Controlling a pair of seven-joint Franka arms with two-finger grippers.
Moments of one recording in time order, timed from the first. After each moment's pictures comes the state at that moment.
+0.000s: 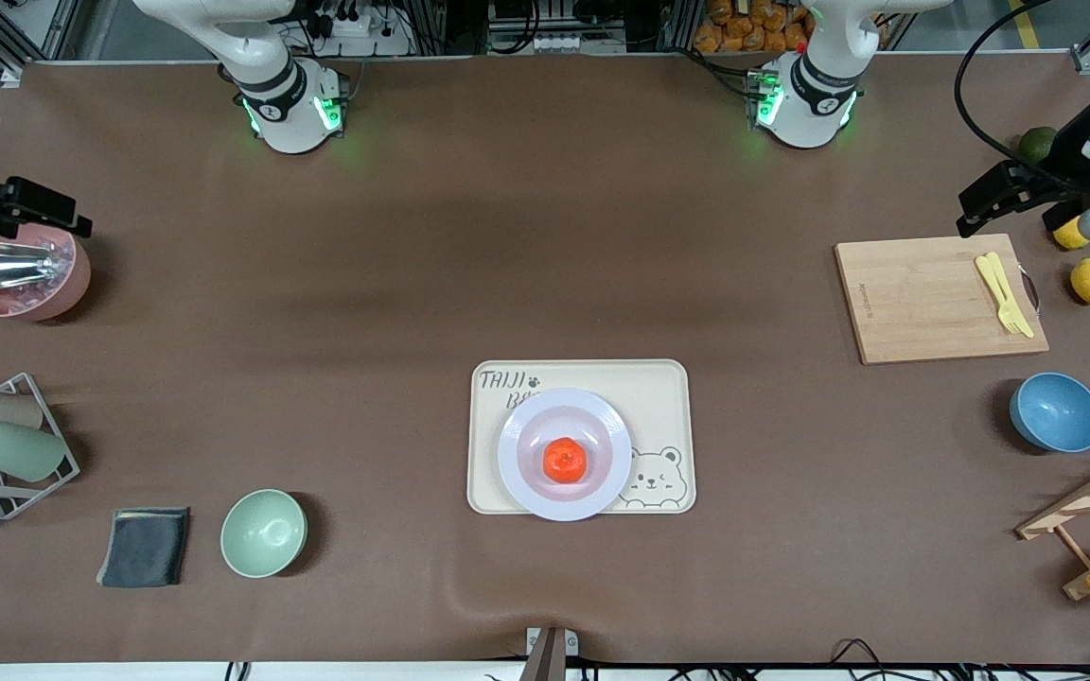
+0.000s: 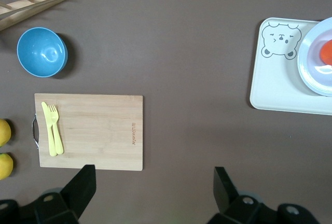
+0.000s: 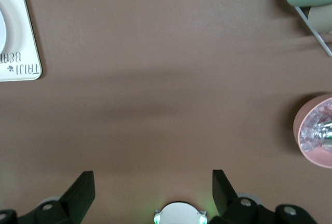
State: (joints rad) left arm 0.00 -0.09 -0.08 -1.63 0.00 1.57 -0.16; right arm 0.00 -0.01 -0.10 -1.56 0.10 1.39 -0.04
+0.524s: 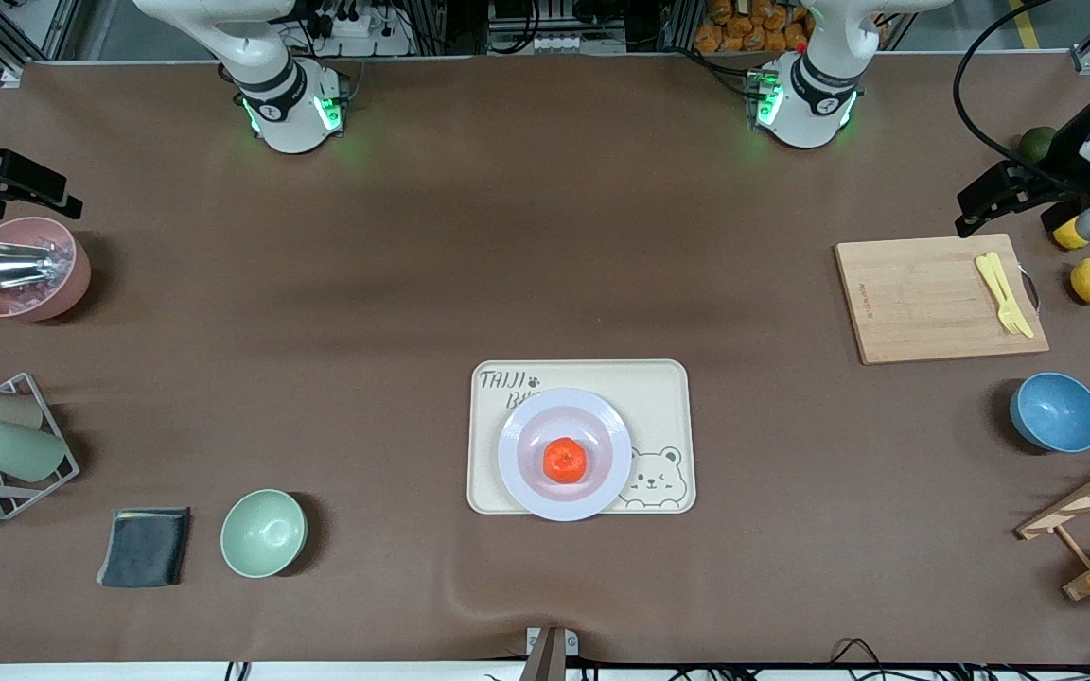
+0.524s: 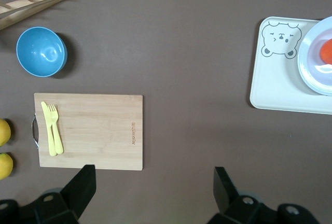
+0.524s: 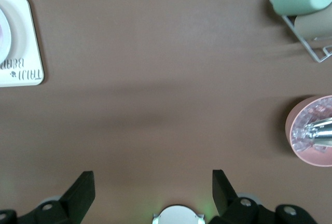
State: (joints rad) left arm 0.00 -0.09 -0.08 -1.64 0.00 1.57 -0.16; right arm 0.00 -0.06 -0.09 -1.57 0.07 1.41 -0.03
